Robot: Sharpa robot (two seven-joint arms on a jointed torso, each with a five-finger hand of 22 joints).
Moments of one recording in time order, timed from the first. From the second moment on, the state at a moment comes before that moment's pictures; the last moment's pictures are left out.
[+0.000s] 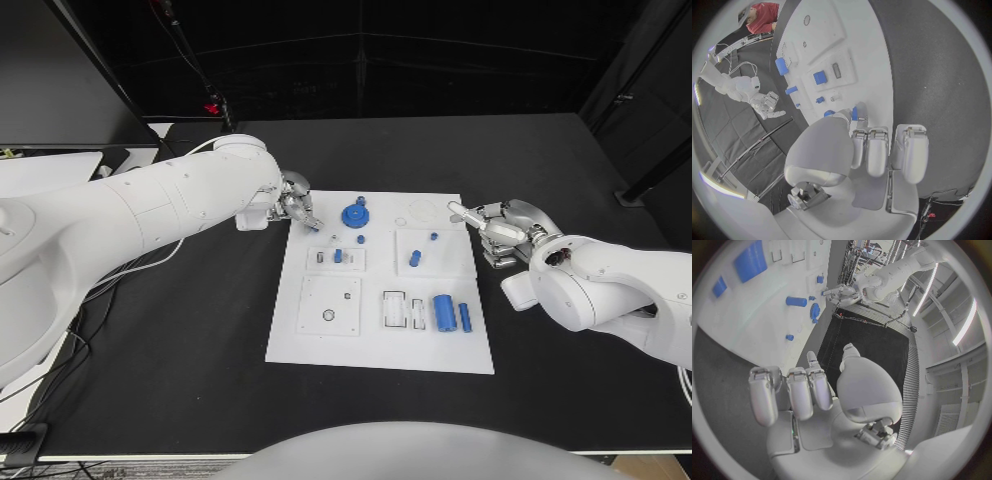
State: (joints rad) left arm 1.37 -0.35 -0.24 0.79 -1.00 0.37 -0.24; left_hand 1.39 0.06 0.22 0.33 0.29 0.91 0.05 0.53 0.83 1.47 -0.01 1.57 1.31 1.47 -0.07 1.57 1.31 0.01 1.46 0.06 1.57 1.31; right arm 1.15 -1.07 -0.10 1.74 -0.44 -0.59 -0.01; right_hand 1.11 0.05 -0.19 0.29 0.24 0.76 0.20 0.22 0.07 1.47 0.12 1.57 1.31 1.47 0.05 1.57 1.31 0.01 1.47 0.16 1.57 1.31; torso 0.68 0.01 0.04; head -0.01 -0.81
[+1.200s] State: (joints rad) left arm 1.42 -0.63 -0.24 1.24 -0.92 0.23 -0.30; left_hand 1.39 0.07 0.28 0.36 0.28 0.91 0.06 0.51 0.84 1.46 -0.01 1.57 1.31 1.47 -0.07 1.57 1.31 0.01 1.46 0.06 1.57 1.31; right arm 1.14 -1.07 -0.10 1.73 -0.44 -0.59 -0.01; right_hand 1.11 0.05 -0.19 0.29 0.24 0.76 0.20 0.22 0.07 1.47 0.12 1.57 1.31 1.47 0.05 1.57 1.31 0.01 1.47 0.16 1.57 1.31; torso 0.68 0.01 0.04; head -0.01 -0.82
